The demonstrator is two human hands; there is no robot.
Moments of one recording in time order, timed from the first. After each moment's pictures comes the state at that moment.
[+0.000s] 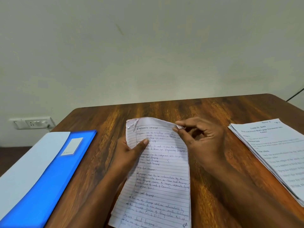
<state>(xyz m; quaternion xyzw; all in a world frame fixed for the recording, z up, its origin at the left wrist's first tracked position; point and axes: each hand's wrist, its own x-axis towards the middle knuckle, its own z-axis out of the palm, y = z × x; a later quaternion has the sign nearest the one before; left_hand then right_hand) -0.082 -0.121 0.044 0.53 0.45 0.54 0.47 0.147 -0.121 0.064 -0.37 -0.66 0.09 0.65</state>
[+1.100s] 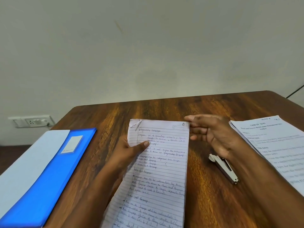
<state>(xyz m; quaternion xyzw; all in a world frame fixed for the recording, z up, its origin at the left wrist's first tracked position) -0.092 -0.113 0.039 0.52 0.42 0.49 0.55 0.190 -0.107 0.087 -0.44 -0.47 0.54 0.54</state>
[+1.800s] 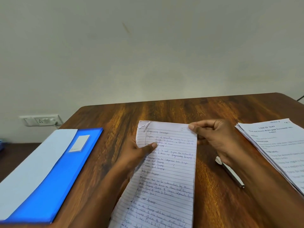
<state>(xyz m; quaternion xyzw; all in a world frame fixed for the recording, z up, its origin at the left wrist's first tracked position) -0.091 -0.113 0.036 0.53 0.43 0.49 0.55 0.176 -0.106 0.073 -0.48 -0.51 0.45 0.55</state>
